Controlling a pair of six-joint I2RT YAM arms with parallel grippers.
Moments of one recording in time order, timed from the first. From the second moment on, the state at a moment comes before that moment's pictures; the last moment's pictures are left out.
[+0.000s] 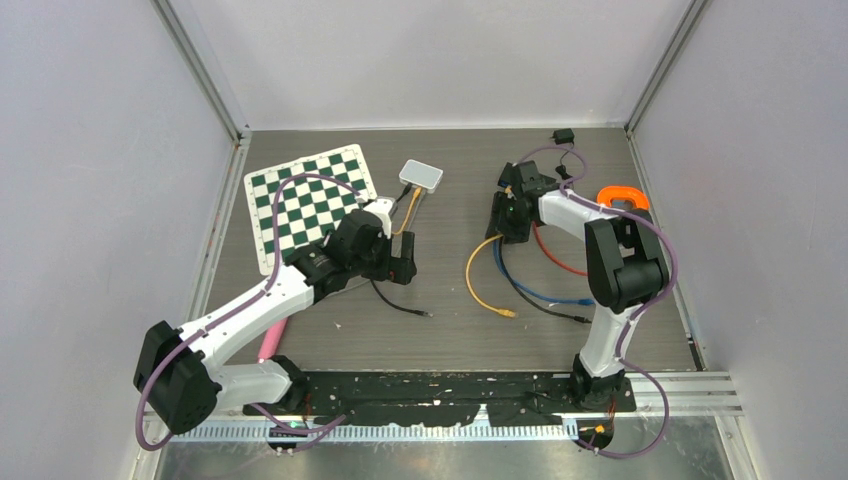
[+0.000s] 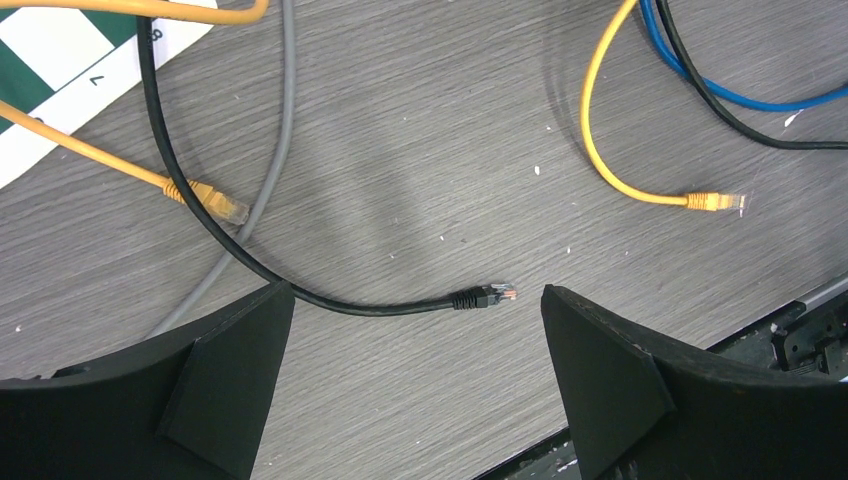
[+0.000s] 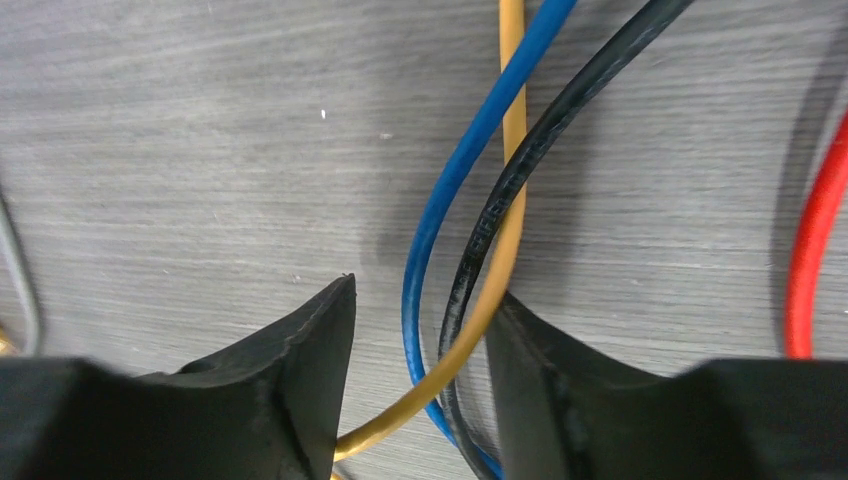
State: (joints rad) left arm -0.71 1.19 0.89 -0.44 -0.06 -0.42; right arm 0.29 1.87 1.20 -0.43 -0.12 0.47
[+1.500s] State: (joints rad) left arm -0.71 1.08 0.84 -0.50 -0.11 -0.42; right arm -0.03 1.94 1.69 -0.65 -0.08 0.30
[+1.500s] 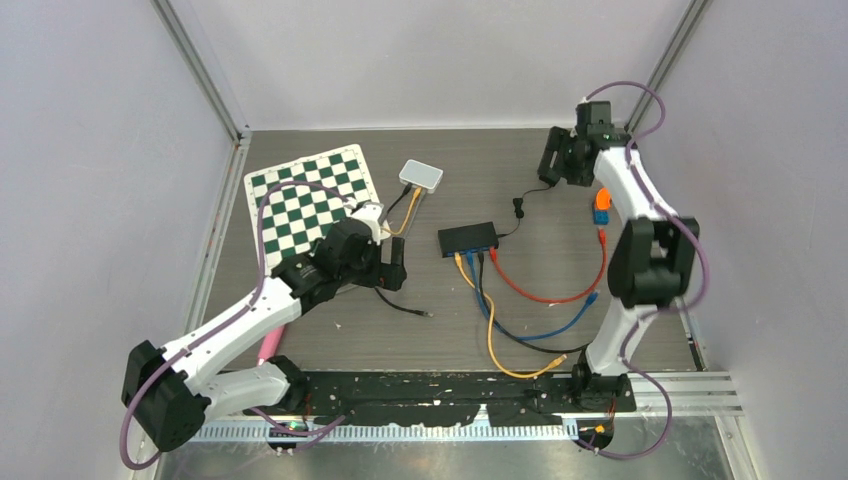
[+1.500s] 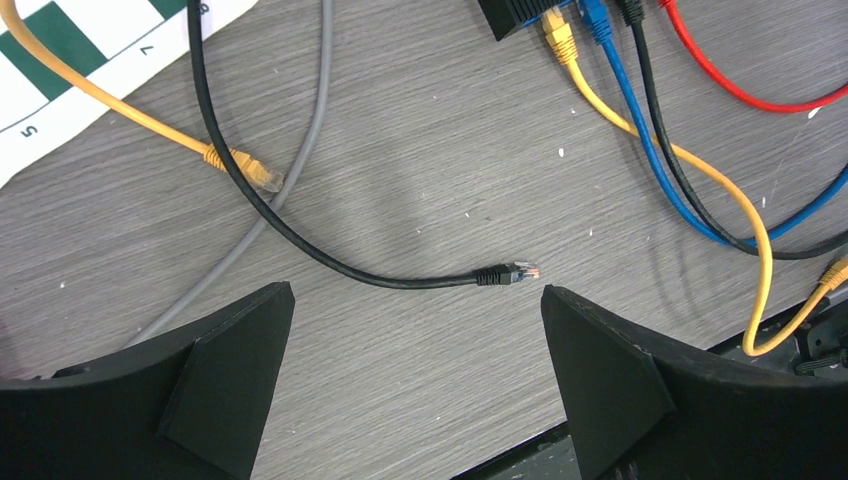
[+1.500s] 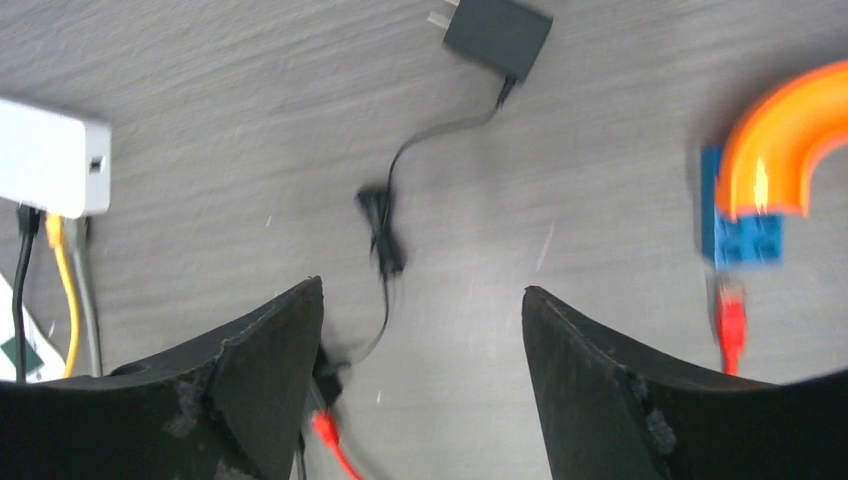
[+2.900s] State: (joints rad) left arm -0.71 1.07 0.84 -0.56 -0.16 -0.34; right arm -0.03 2.33 1.95 -0.78 0.02 0.21
